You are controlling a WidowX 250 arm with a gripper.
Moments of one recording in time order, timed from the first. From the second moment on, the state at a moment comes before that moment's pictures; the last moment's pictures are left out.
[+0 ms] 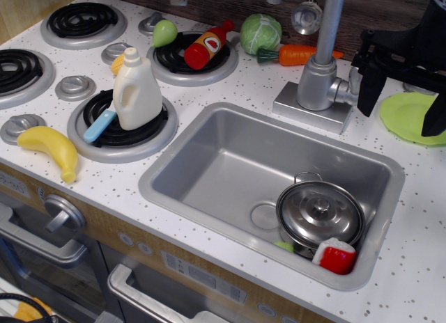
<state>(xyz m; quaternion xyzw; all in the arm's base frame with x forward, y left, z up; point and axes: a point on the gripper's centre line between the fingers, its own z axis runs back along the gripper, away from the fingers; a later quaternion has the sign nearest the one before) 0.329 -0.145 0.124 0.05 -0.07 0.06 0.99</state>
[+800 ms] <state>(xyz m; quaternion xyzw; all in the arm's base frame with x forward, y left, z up) 0.332 -0.073 0.114 0.07 -0.03 -0.05 1.00</state>
